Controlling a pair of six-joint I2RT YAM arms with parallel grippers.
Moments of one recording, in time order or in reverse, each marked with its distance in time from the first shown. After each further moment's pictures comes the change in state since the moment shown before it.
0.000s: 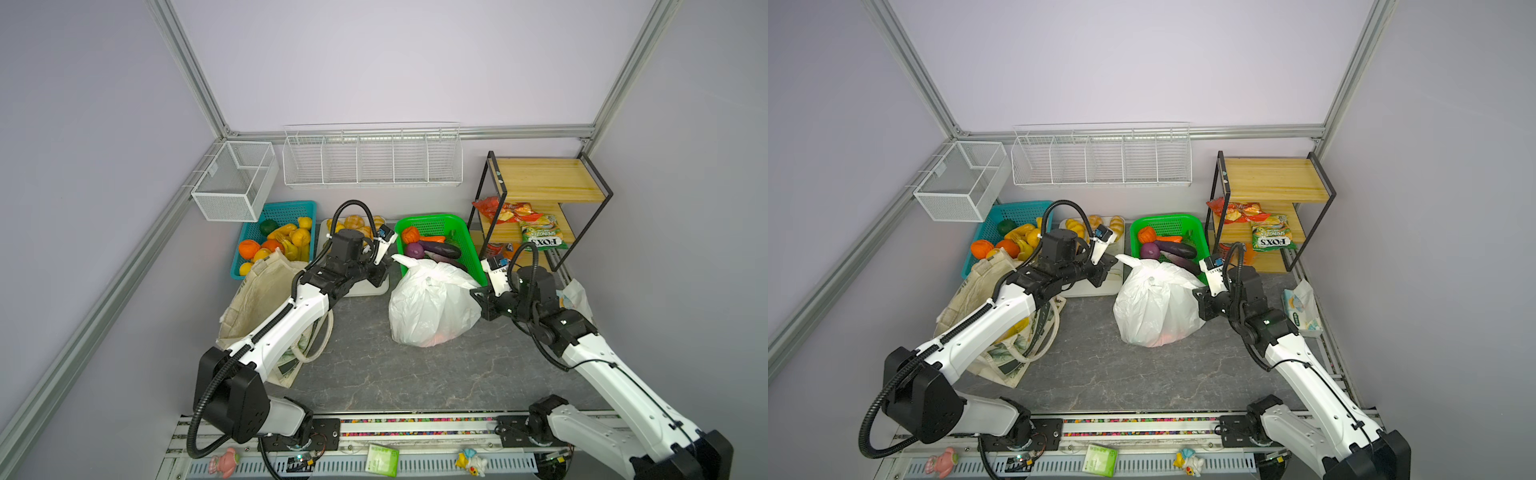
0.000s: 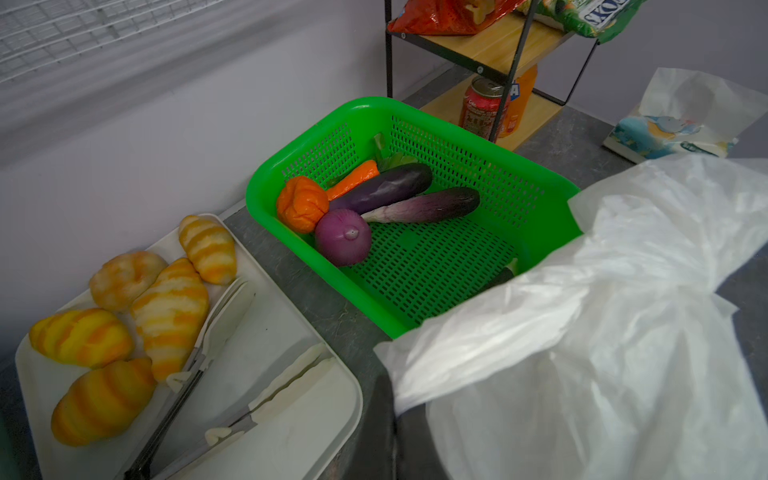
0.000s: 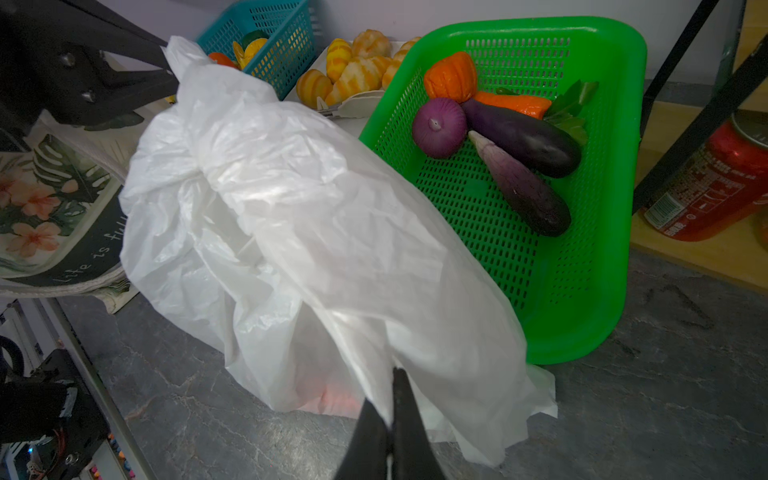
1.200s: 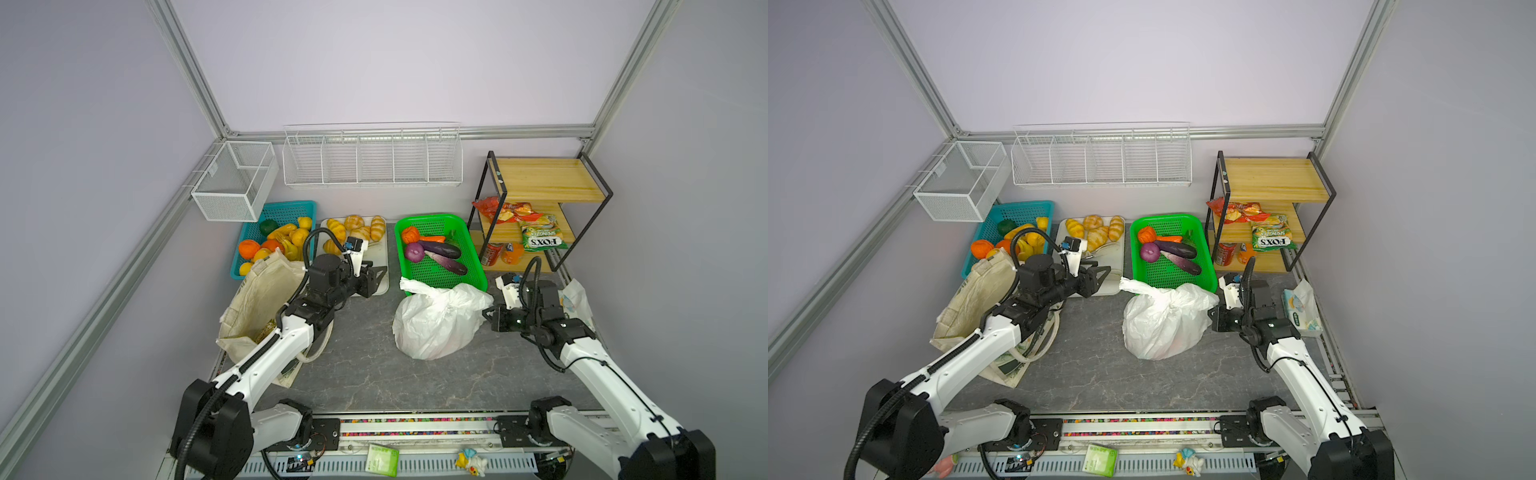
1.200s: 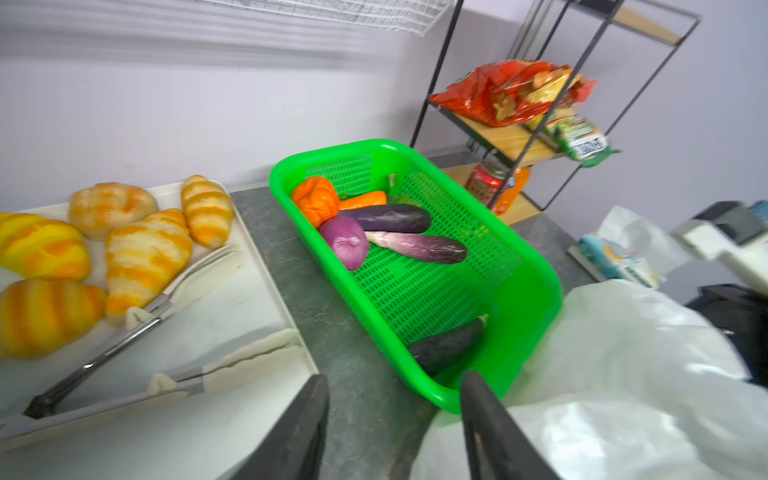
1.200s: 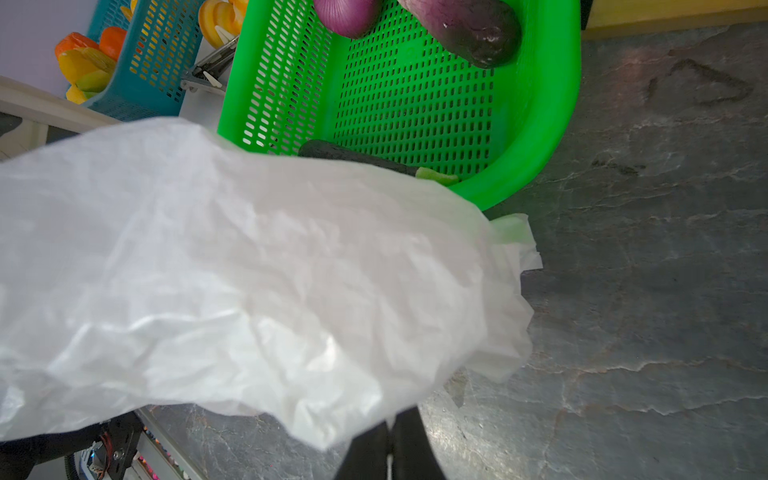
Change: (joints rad) left arm 0.065 -0.244 -0.370 0.399 0.118 -0.446; right arm -0.177 0.006 -0.161 -0.052 -0.125 0.103
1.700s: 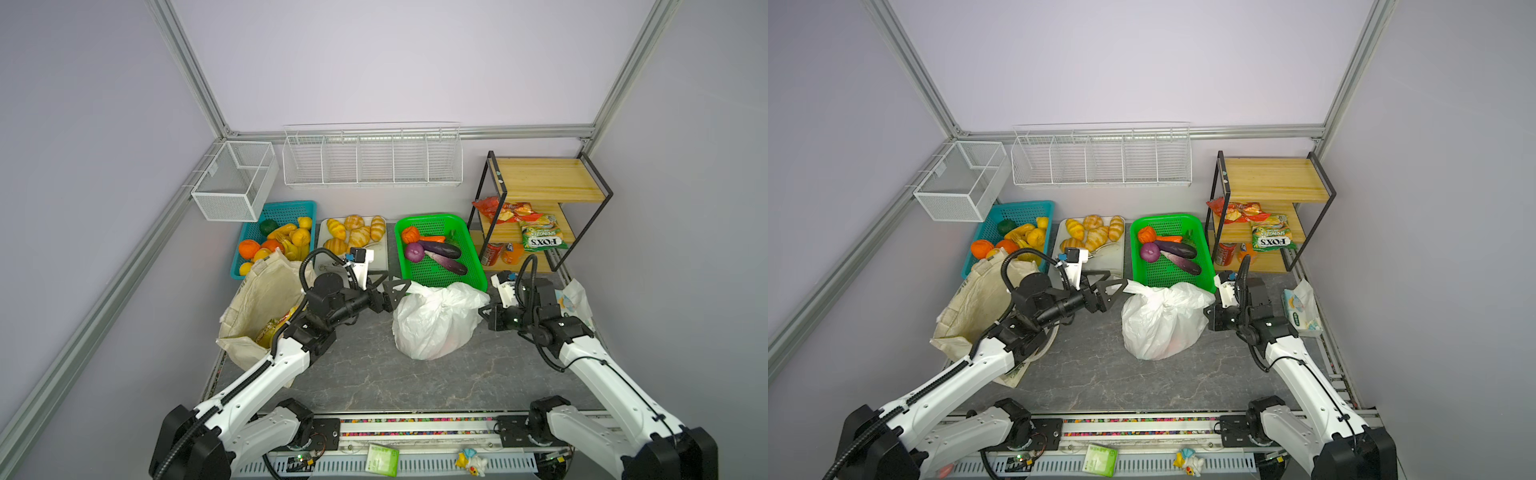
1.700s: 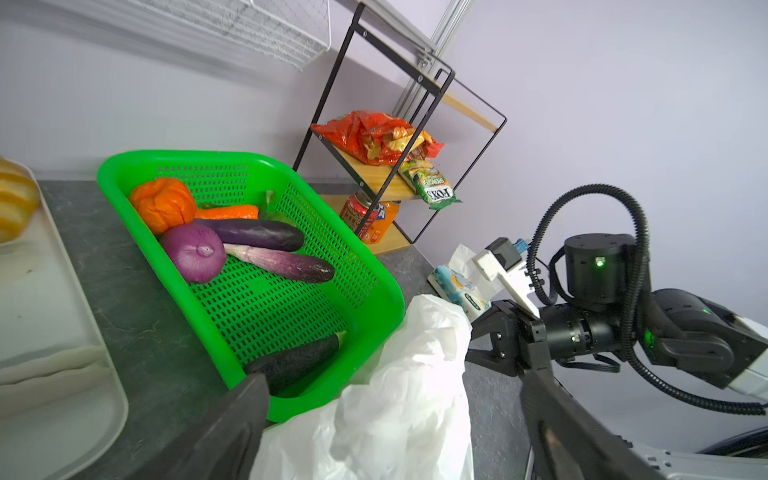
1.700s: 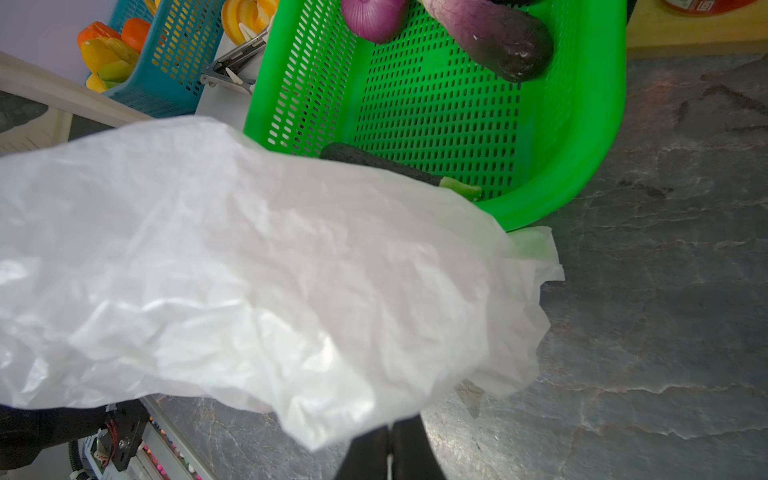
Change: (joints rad) left arm -0.163 -0.052 -0.060 0.121 0.043 -0.246; right arm 0.053 0.006 0.026 0.008 0.008 -0.001
